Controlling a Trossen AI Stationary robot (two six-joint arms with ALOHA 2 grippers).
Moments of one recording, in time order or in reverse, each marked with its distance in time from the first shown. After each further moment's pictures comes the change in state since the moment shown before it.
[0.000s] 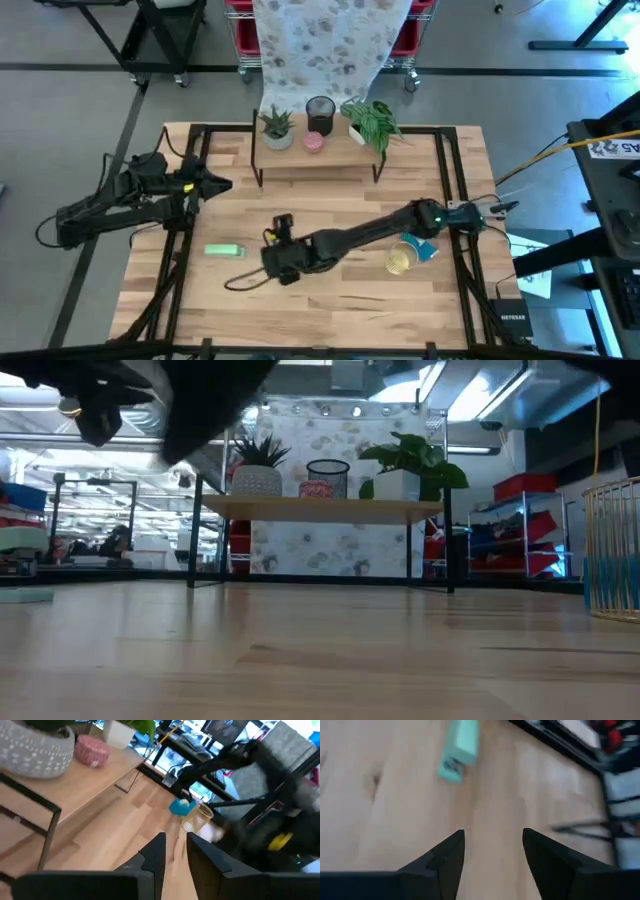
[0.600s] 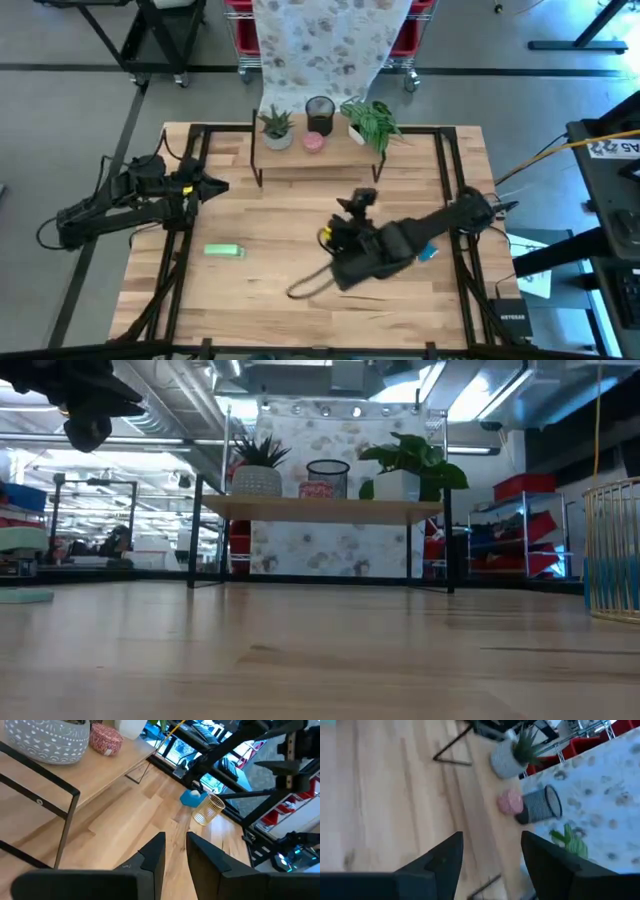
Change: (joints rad) left arm 0.000 -0.040 0.000 -0.080 -0.025 0.029; right arm 0.190 -0.382 -0.144 -0.633 0.396 0.597
